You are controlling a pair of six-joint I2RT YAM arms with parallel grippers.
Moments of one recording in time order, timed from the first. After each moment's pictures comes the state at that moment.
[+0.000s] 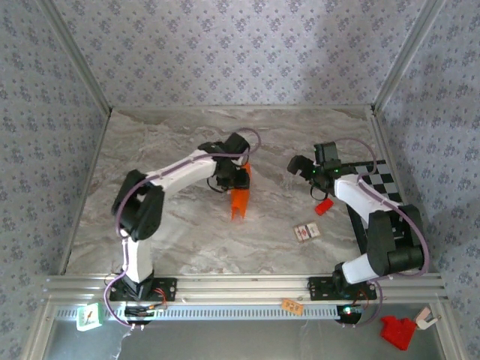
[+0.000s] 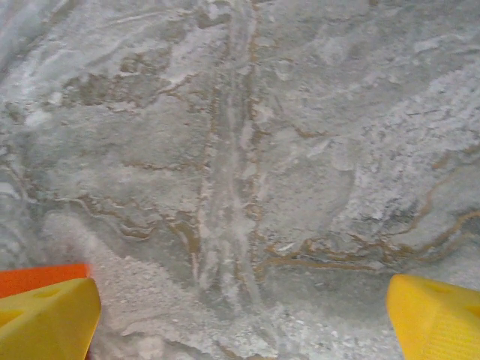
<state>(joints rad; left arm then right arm) -0.71 1.88 1.50 -0.78 0.18 -0.61 0.21 1.45 0.86 -0.27 -0.08 0.66</state>
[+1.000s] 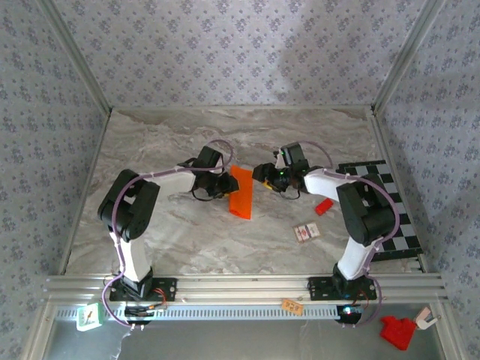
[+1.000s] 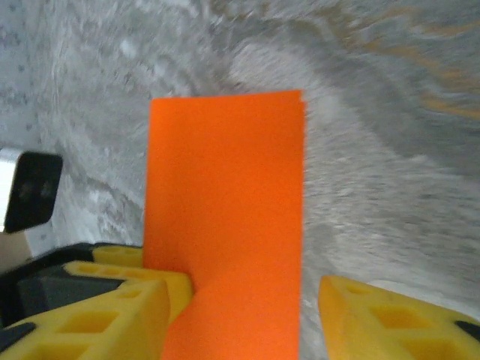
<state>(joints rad) -0.56 1.85 1.08 -0.24 0.43 -0.82 0.42 1.77 0.96 -0.01 -0.51 0.79</state>
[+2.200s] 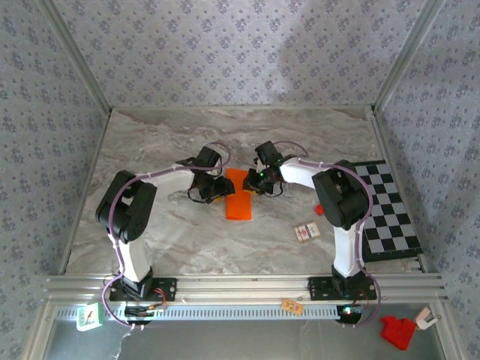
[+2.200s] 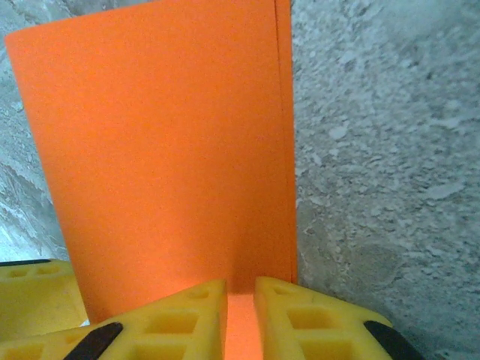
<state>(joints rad) -0.56 1.83 1.10 -0.45 0.32 -0.77 0.54 2.00 1.25 -0.36 -0.43 0.72</state>
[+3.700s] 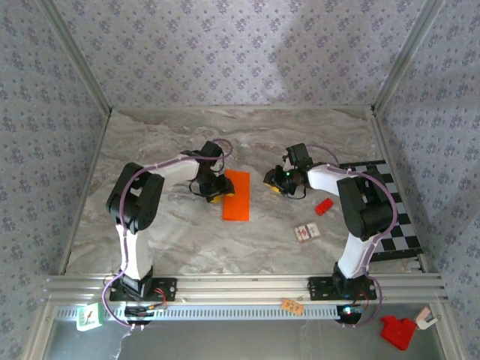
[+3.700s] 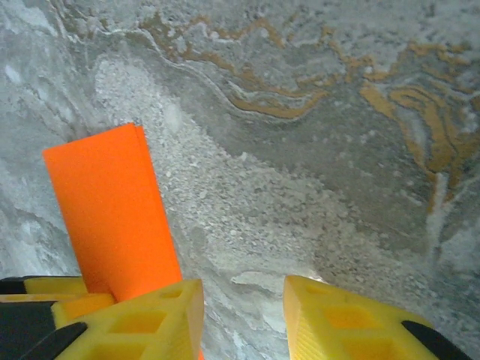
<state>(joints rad) -0.54 1.96 1.27 -0.65 0.38 -0.74 0.34 1.80 0.98 -0.18 -0.46 0.78</state>
